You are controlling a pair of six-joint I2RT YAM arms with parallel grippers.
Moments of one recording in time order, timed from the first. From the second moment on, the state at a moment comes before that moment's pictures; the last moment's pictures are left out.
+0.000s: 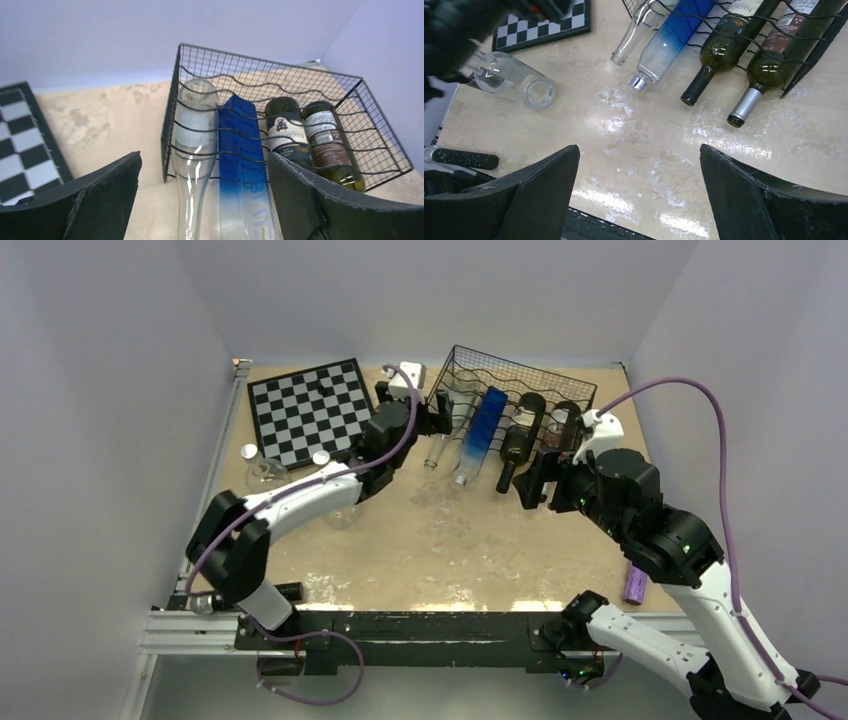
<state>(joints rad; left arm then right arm) -0.73 1.68 1.14 0.47 -0.38 -0.25 0.65 0.78 1.24 -0.92 0.25 0.44</state>
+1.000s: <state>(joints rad) -0.39 1.09 1.34 -0.87 -0.29 -0.16 0.65 0.96 1.26 -0.76 -0.03 0.41</state>
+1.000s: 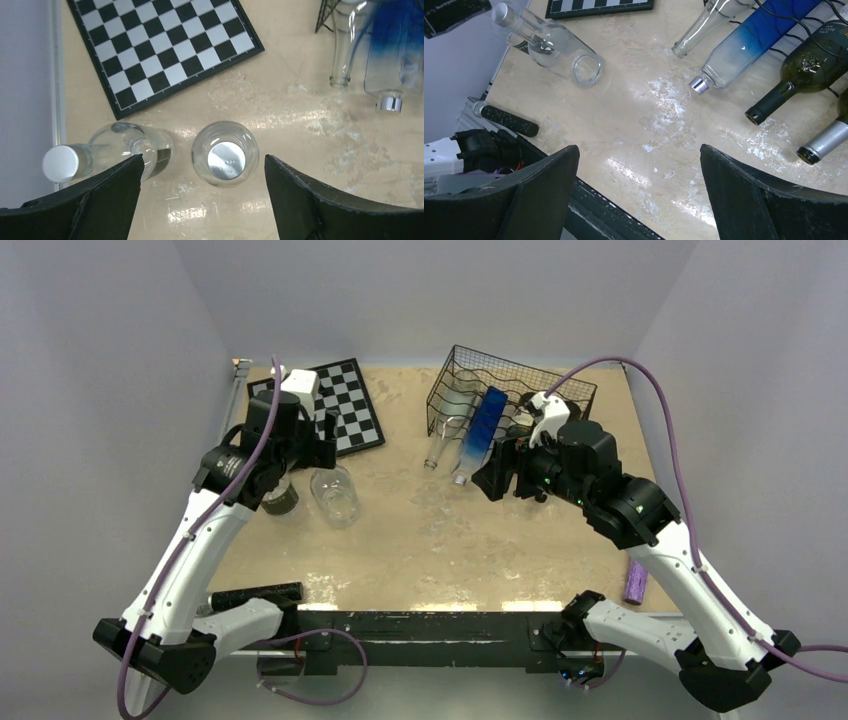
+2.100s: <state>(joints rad) -0.39 1.37 1.39 -1.05 -0.15 -0.04 0.65 0.95 1.22 -0.78 0.01 0.43</state>
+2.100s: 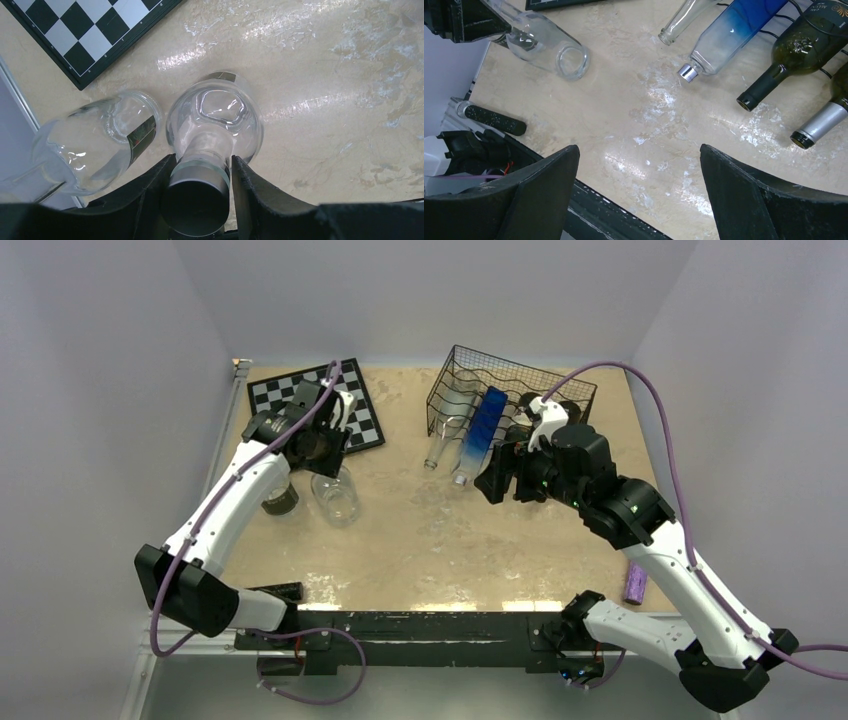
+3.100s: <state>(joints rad) -0.56 1.38 1.41 -1.03 0.19 -0.08 0.65 0.95 1.22 -0.80 0.02 0.45</state>
